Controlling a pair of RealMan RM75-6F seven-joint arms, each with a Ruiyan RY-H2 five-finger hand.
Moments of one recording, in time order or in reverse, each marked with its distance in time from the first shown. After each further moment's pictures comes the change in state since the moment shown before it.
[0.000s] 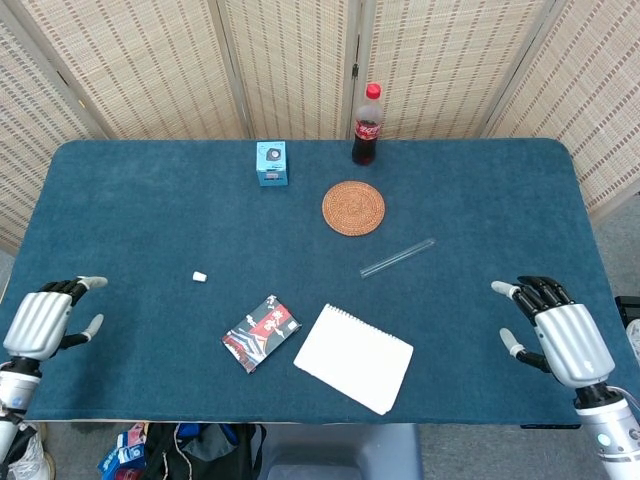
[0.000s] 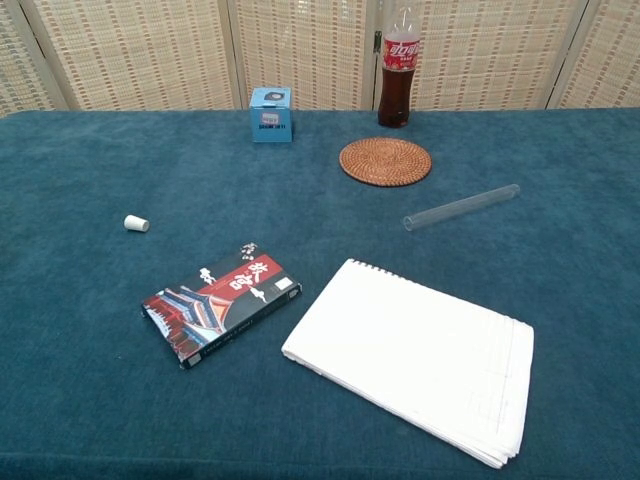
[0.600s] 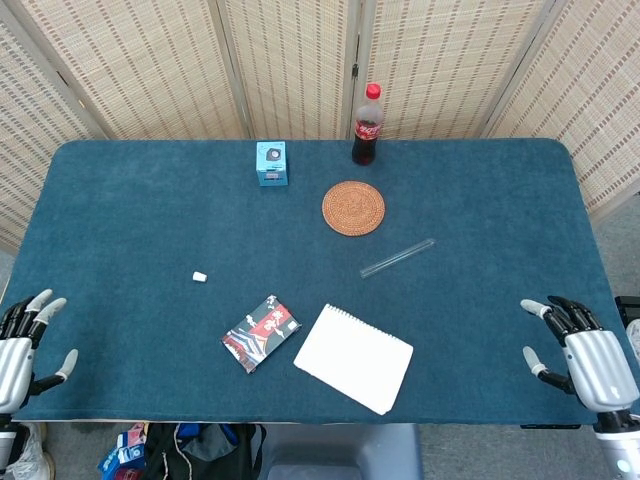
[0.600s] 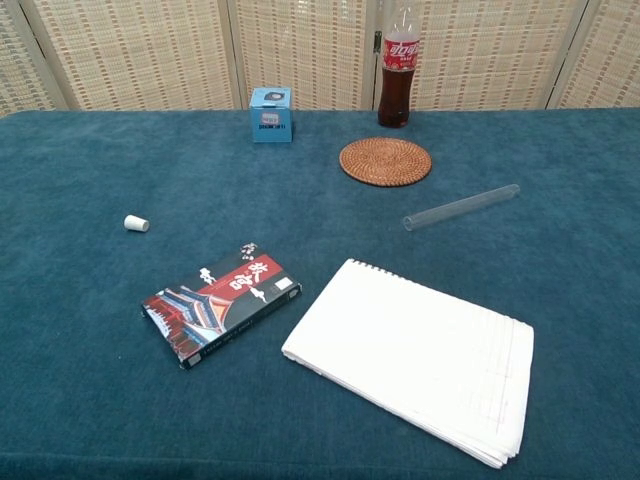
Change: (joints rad) left arm 0.221 0.029 0.063 -0.210 -0.011 0.270 0.037; right arm -0.091 -0.066 -0.045 0.096 -0.001 0.078 0.083
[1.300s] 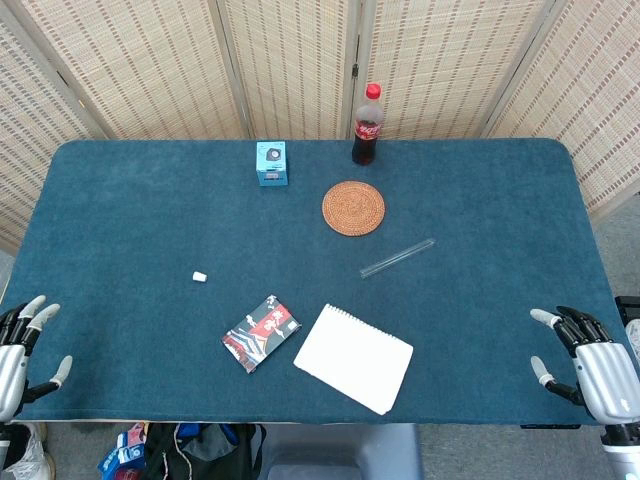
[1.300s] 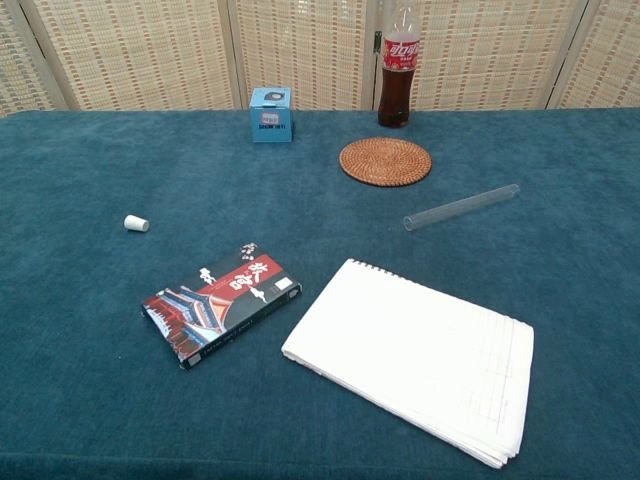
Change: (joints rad) left arm 0.030 0.011 0.019 -0.013 0.011 0.028 0.001; right arm -0.052 -0.026 -0.027 0.046 -0.002 0.052 0.055
